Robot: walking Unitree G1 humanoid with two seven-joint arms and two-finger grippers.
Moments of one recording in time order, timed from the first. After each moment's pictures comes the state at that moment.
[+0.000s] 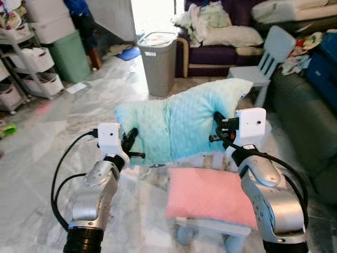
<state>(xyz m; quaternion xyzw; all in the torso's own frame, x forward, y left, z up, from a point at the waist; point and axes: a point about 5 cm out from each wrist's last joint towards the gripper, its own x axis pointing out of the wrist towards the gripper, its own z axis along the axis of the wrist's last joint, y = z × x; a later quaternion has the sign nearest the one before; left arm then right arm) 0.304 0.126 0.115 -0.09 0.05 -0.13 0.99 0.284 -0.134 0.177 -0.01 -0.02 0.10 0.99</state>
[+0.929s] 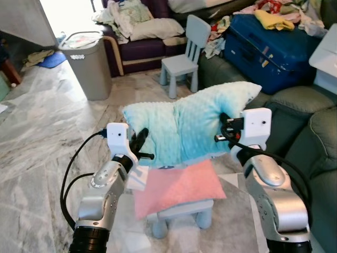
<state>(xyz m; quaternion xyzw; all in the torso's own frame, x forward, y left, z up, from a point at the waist) 0.304 0.121 0.117 -0.11 0.05 -0.16 0.98 0.287 -0.133 0.179 -0.02 -0.02 0.10 0.99</state>
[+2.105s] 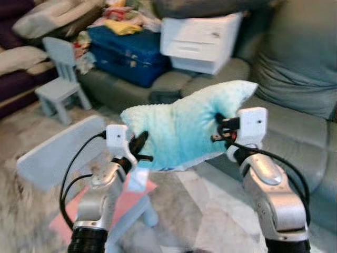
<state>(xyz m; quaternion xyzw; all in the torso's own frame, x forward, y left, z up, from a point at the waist) 0.303 0.120 0.113 -0.13 0.07 -0.17 0.97 0.288 -0.133 0.178 -0.02 -0.01 0.11 0.99</state>
